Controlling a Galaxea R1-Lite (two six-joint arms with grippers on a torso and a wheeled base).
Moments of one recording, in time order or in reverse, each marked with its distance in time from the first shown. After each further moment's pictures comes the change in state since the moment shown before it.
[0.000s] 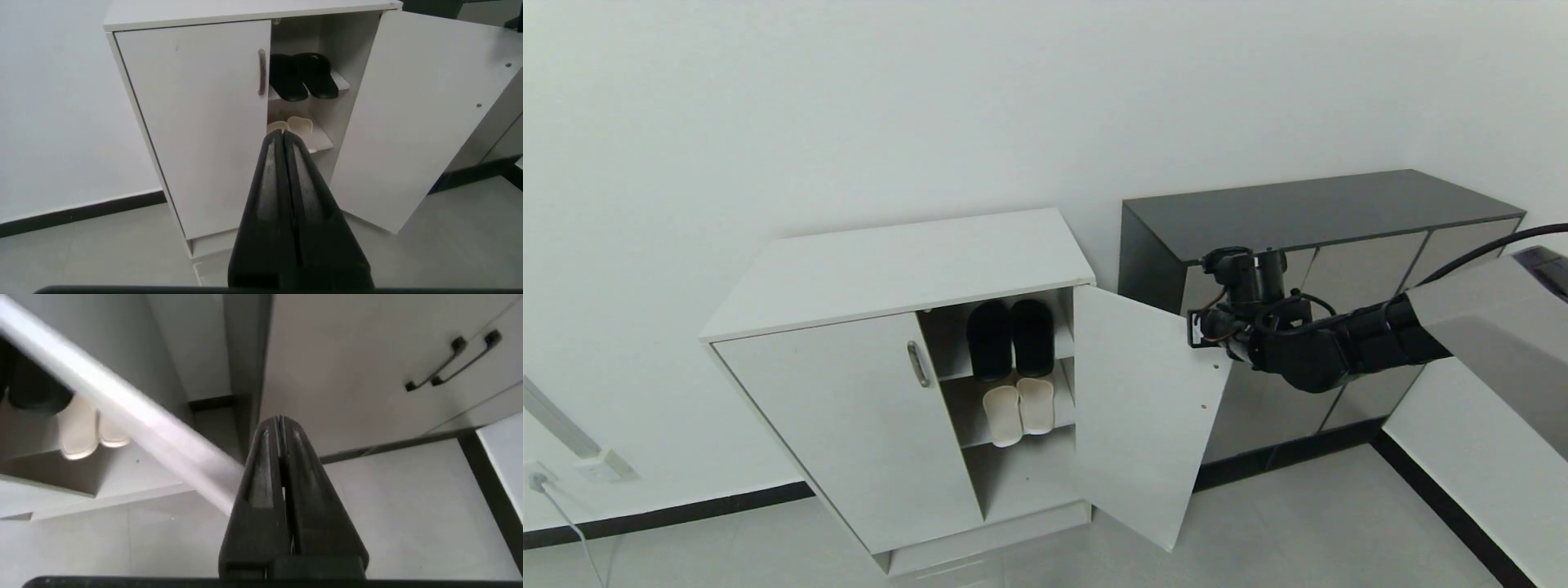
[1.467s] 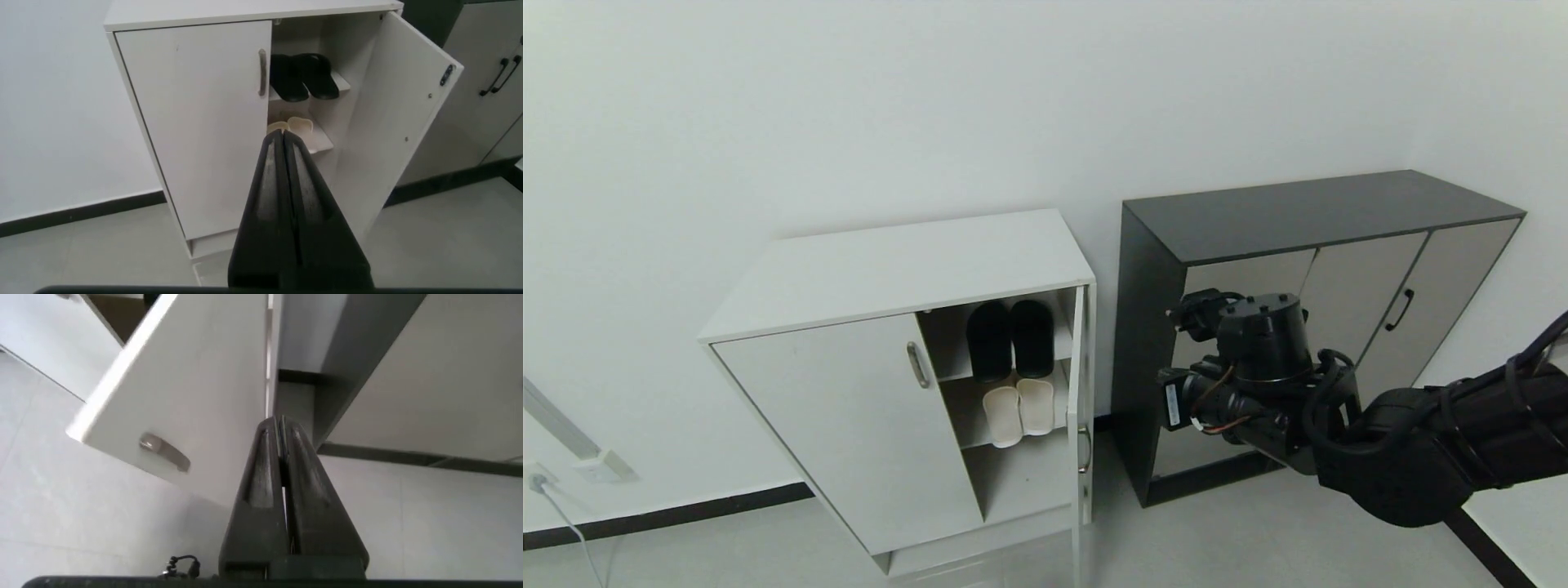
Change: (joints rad) left arm 0.000 0.000 0.000 0.000 0.000 -0.002; right arm 0.267 -0.300 0.491 -0.169 0.083 0.001
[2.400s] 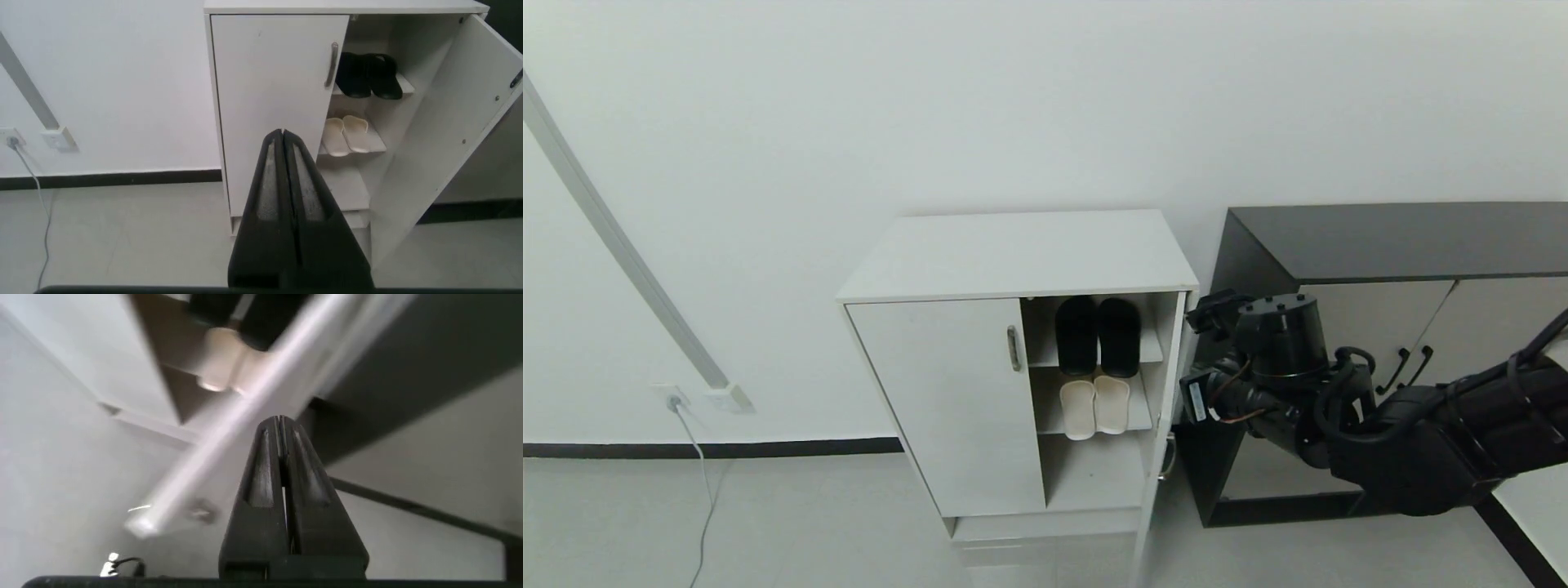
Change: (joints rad) left arm 0.000 0.000 0.000 0.000 0.000 0.000; right arm -0.065 0.005 0.025 -0.013 -0.076 -0.123
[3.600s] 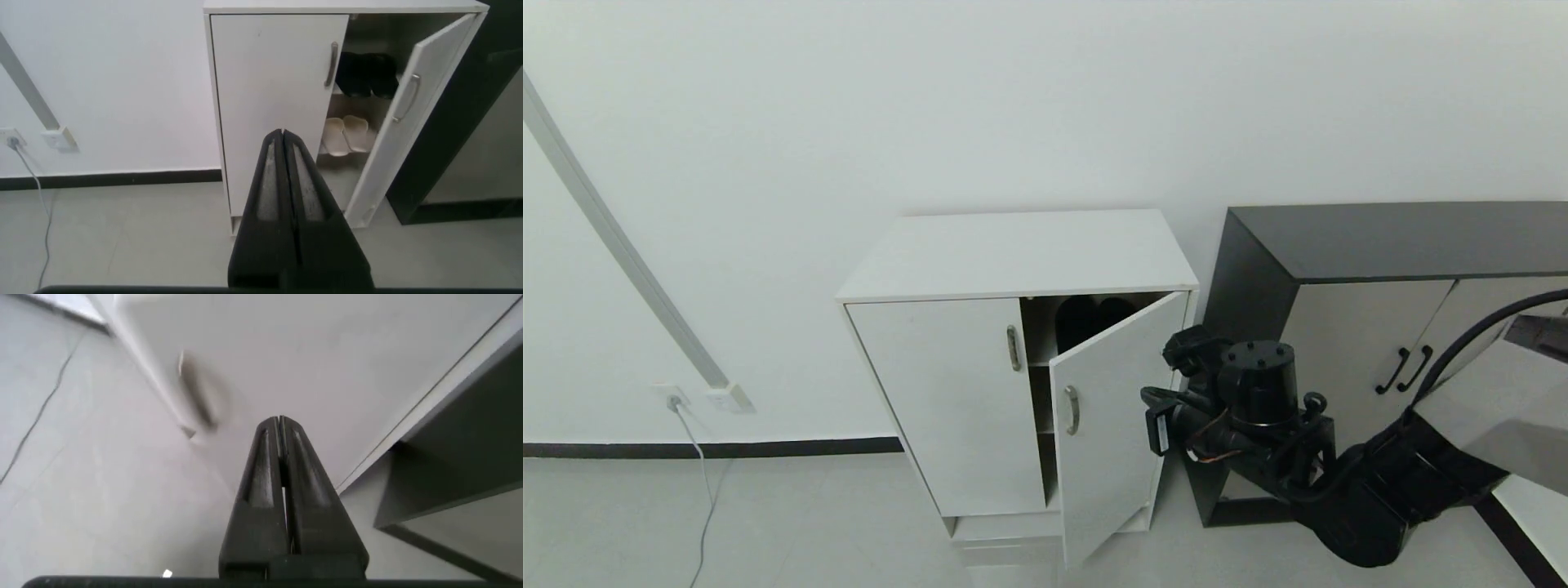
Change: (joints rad) left arm 0.000 0.000 0.000 0.000 0.000 0.001; right arm 0.024 0.158 0.125 -0.418 0.253 0.052
